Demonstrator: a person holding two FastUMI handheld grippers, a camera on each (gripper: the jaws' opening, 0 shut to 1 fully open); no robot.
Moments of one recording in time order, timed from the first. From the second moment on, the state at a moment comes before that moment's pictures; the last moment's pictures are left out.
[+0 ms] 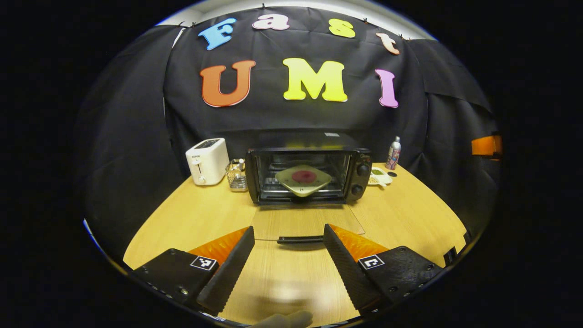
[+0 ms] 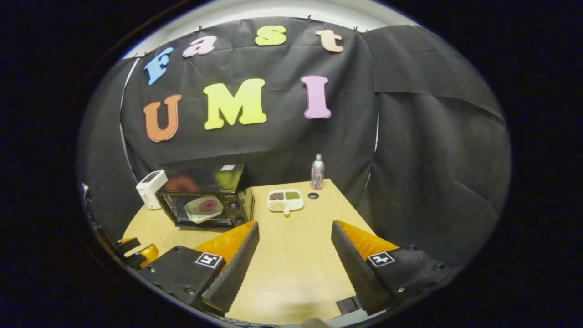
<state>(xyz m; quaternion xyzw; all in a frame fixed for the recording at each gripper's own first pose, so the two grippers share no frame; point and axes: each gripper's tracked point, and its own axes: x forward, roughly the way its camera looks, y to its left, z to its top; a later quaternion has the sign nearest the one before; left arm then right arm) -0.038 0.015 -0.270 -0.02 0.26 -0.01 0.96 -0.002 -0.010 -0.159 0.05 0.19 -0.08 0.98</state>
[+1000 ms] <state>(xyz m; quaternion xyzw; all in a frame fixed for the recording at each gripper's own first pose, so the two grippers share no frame) -0.003 -0.028 -0.421 -0.03 0.38 -0.02 0.93 -0.027 -0.047 -0.164 0.03 0.23 -0.12 0.96</state>
